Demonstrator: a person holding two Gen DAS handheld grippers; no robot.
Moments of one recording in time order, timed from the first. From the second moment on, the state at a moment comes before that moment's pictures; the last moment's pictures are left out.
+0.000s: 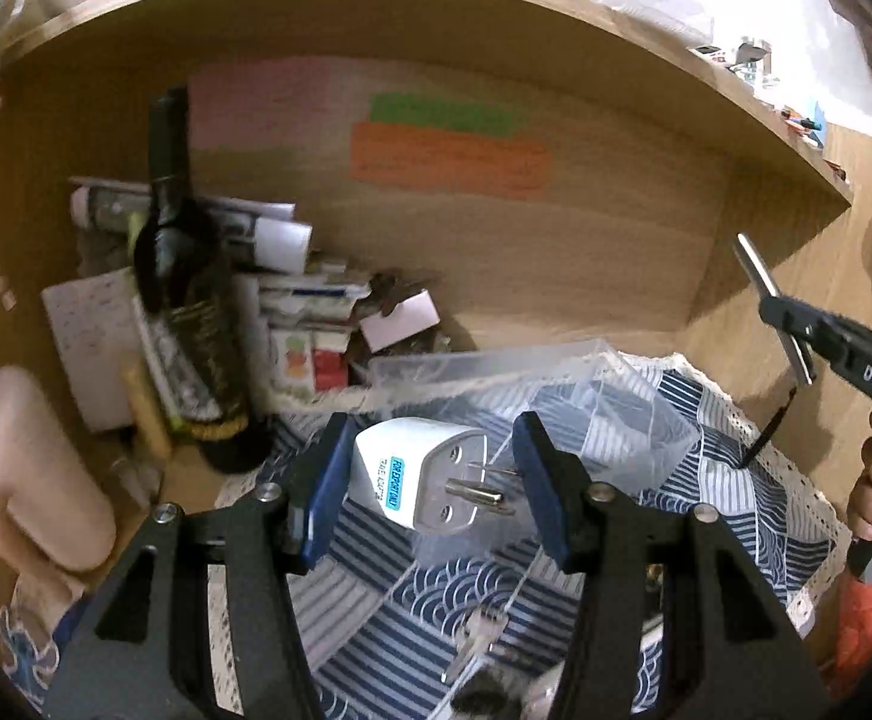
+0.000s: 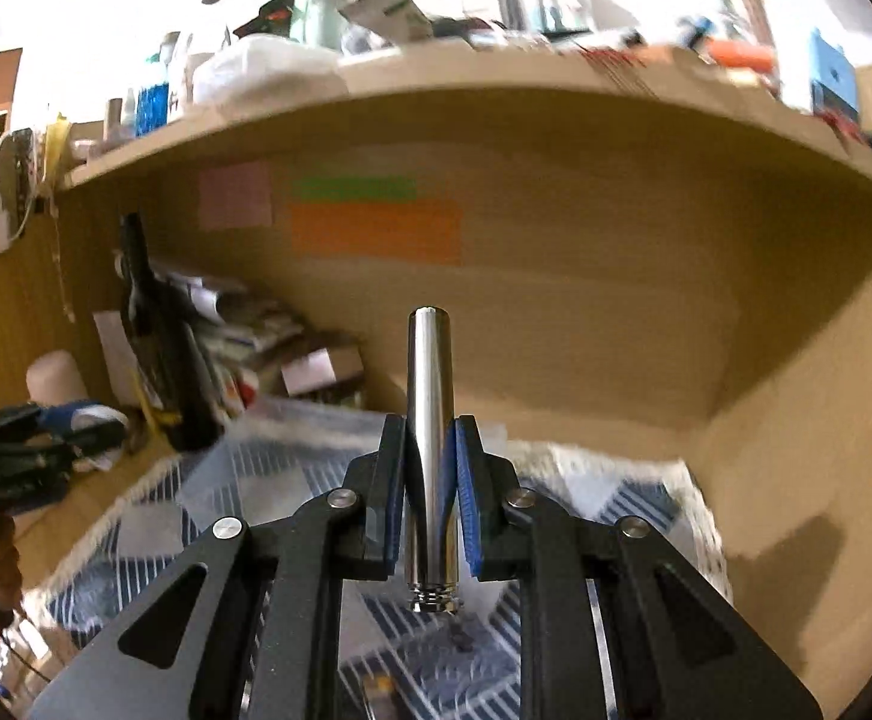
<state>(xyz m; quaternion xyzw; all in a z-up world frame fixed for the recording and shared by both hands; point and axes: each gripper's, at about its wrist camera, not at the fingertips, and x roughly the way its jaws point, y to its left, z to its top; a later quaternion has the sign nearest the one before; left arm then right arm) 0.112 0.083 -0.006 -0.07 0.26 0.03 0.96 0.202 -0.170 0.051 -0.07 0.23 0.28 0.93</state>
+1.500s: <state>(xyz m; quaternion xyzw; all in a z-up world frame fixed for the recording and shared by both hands) 0.186 0.048 -0.037 -0.02 0.33 0.02 0.94 0.239 -0.104 -0.018 -0.16 0.35 0.29 0.88</state>
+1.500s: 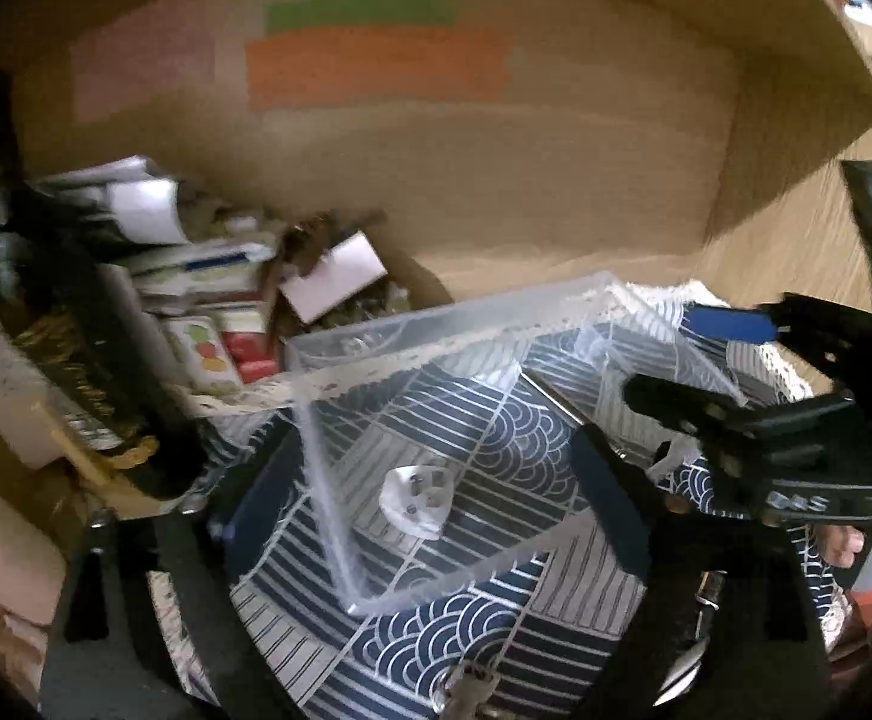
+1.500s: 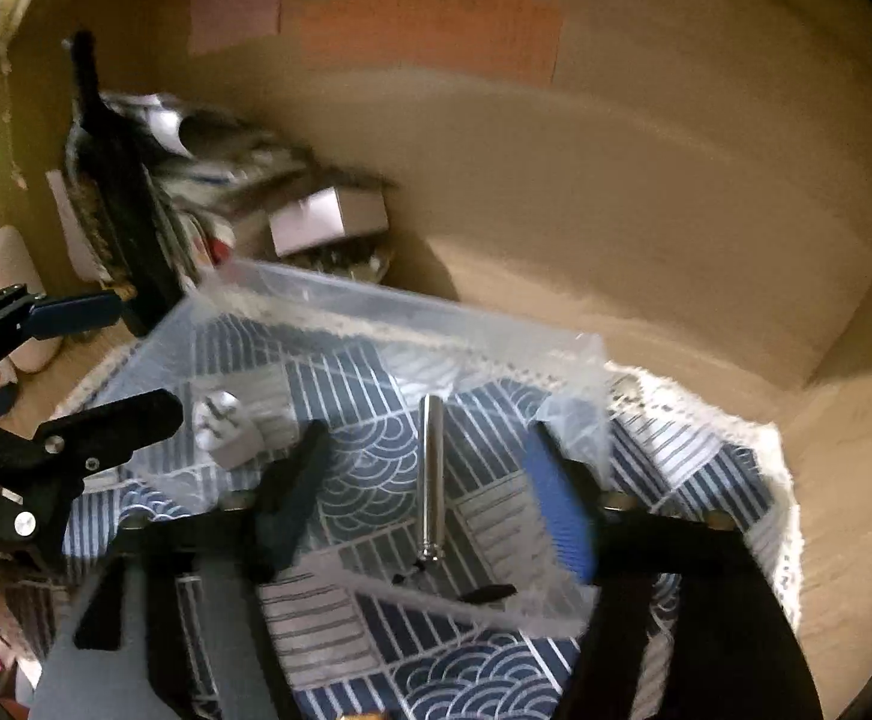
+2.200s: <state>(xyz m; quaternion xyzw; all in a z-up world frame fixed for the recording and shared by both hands) 0.073 0.056 -0.071 -0.03 0.36 0.05 0.93 0.145 -0.166 -0.033 -0.15 0.32 0.25 0.90</state>
